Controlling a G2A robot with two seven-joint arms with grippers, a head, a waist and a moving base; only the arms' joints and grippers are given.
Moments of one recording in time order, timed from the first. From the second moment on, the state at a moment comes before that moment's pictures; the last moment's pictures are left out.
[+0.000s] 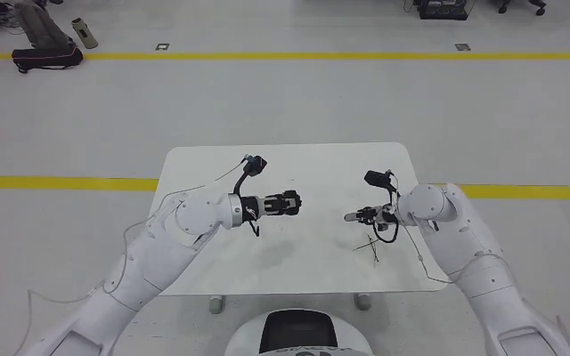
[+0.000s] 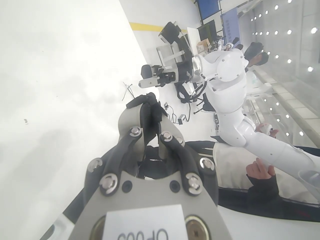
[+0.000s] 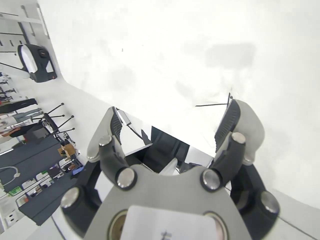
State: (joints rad) left arm 1.12 -1.03 -0.88 -1.57 -0.07 -0.09 -0.73; right arm -1.16 -1.09 1.16 -1.34 -0.54 0.12 1.25
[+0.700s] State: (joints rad) left arm 1.12 -1.03 -0.88 -1.57 -0.07 -0.09 -0.73; right arm -1.28 -1.08 1.15 -1.54 -0.75 0.34 1.22
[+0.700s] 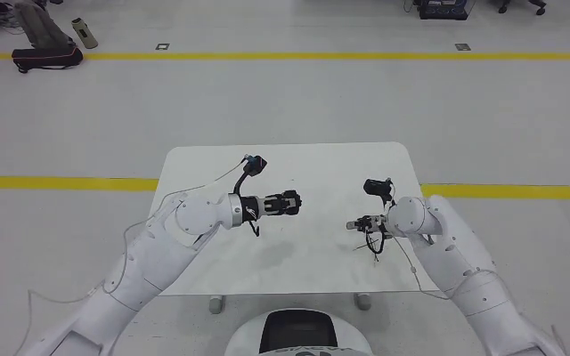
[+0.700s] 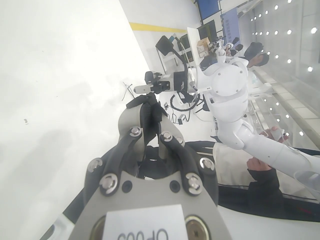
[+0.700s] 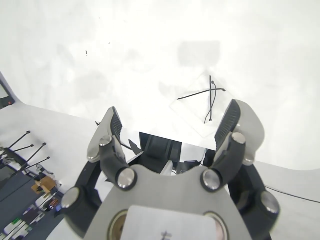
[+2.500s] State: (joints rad) left arm 1.12 -1.03 -0.88 -1.57 -0.07 -0.09 -0.73; right arm -1.45 -1.30 1.30 -1.62 -1.32 0.34 1.32
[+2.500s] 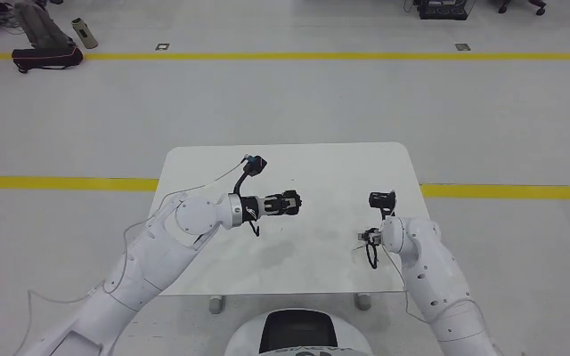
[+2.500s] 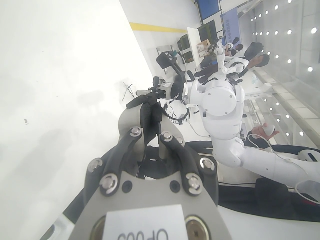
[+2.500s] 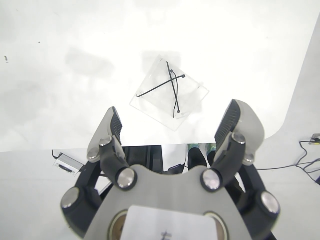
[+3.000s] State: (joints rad) left arm 1.12 -1.03 -0.88 -1.57 -0.07 -0.09 -0.73; right arm -1.45 -1.36 1.30 -1.59 -1.40 0.34 1.37
